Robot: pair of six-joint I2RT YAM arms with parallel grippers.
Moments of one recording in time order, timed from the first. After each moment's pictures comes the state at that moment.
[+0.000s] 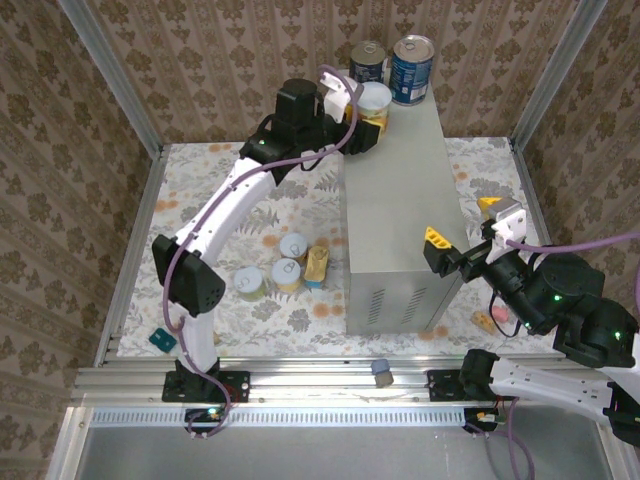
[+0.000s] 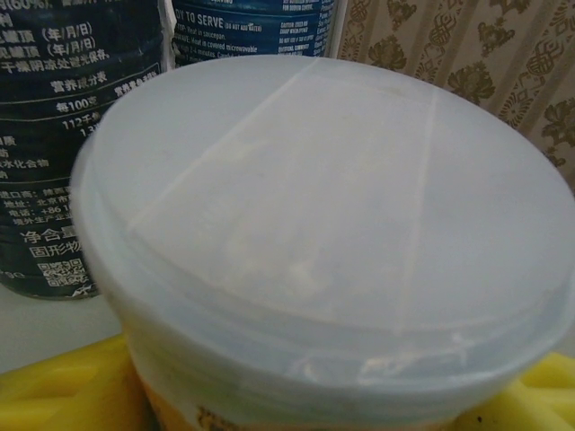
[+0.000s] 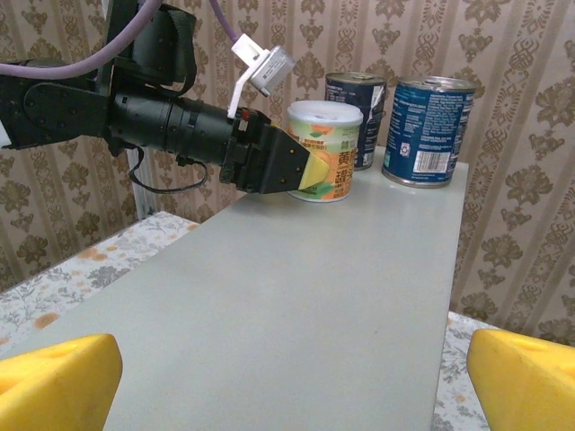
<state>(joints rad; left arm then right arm) -0.65 1.94 2.09 -0.39 0.39 -0.04 1.03 0.60 1.20 -0.64 0.63 -0.05</state>
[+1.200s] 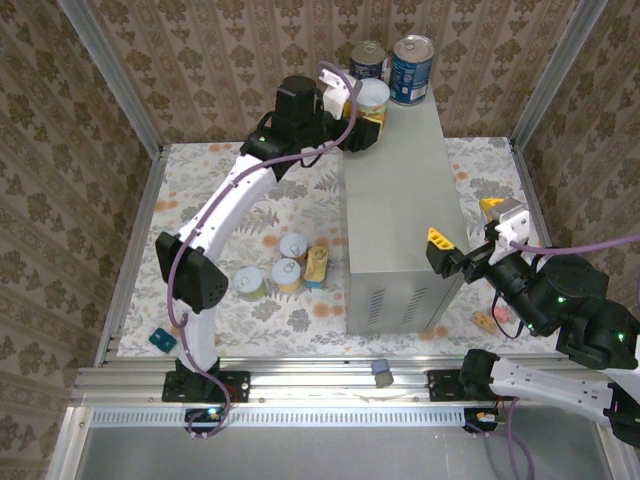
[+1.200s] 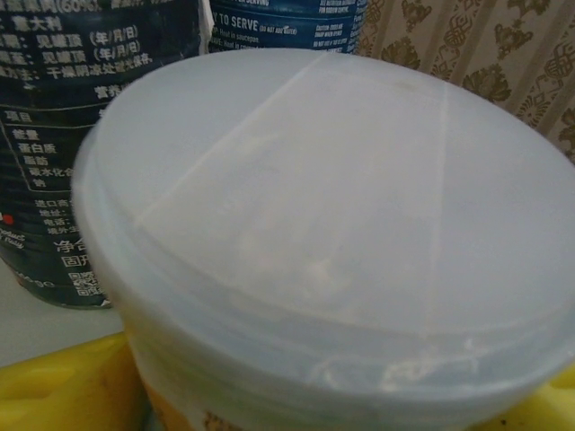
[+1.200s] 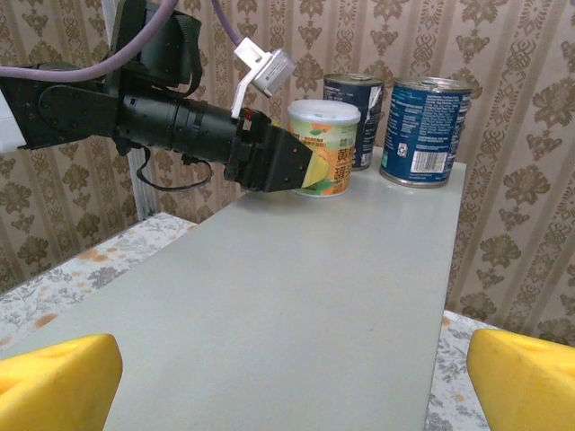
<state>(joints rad) -0.64 1.97 2.13 -0.40 0.39 -0.04 1.03 0.59 1.20 -0.65 0.63 -0.04</state>
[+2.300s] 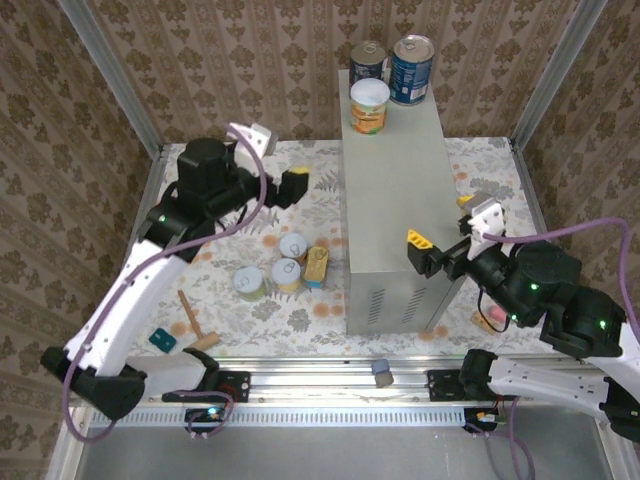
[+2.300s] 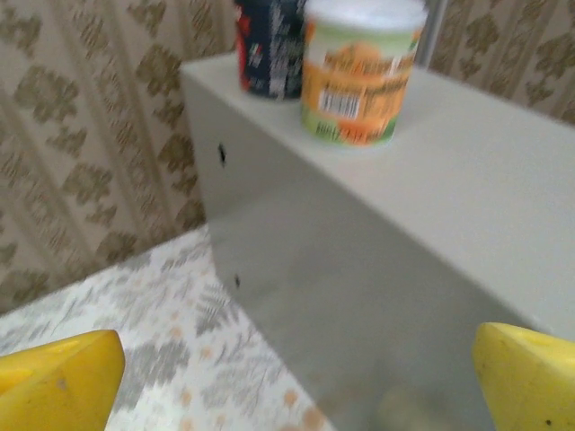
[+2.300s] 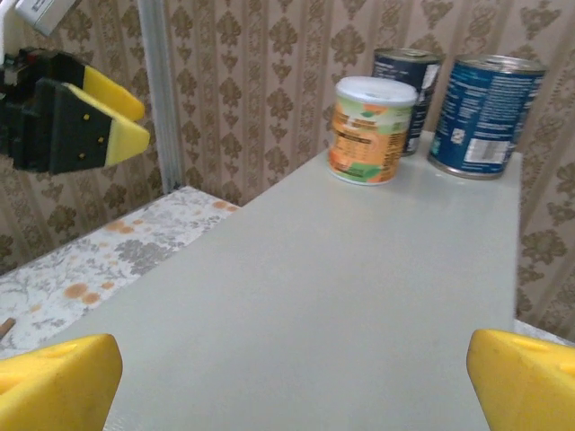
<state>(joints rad) -0.59 1.17 1.42 -0.54 0.13 -0.02 1.03 0.71 1.25 -0.67 0.55 -0.02</state>
